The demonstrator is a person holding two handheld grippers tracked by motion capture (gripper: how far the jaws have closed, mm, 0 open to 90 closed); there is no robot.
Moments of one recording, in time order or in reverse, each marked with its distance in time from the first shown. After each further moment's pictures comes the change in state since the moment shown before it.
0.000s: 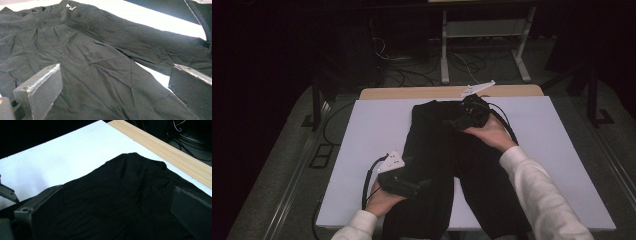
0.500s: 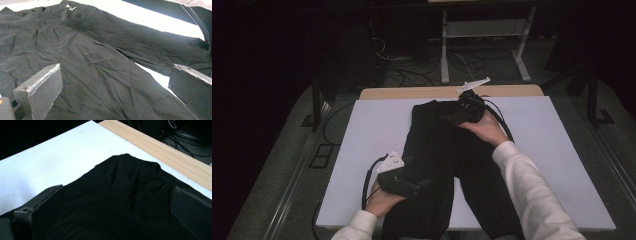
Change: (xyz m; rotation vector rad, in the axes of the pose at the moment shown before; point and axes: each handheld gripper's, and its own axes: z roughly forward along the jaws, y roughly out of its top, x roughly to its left) left arm 0.000 0.000 -0.001 -0.002 -0.002 -0.004; right arm -0.015 0.006 0.021 0.003 -0.028 0.039
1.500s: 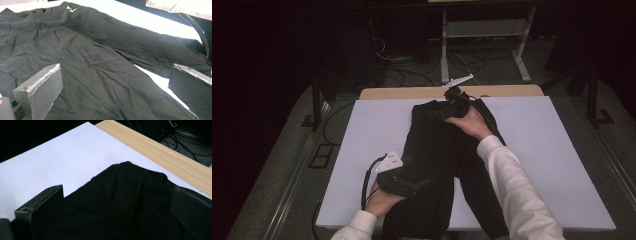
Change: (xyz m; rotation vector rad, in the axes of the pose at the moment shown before) left arm 0.000 0.000 -0.002 -0.015 -0.005 -0.013; right arm 0.002 0.020 0.043 0.012 -0.010 0.014
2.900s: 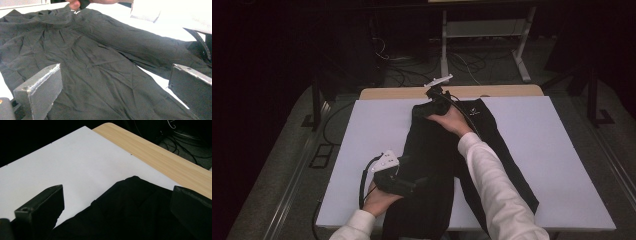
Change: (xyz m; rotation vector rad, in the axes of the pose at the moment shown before) left arm 0.005 -0.001 -0.006 -0.019 0.012 -0.012; right arm 0.013 0.019 0.057 -0.006 -0.026 0.014
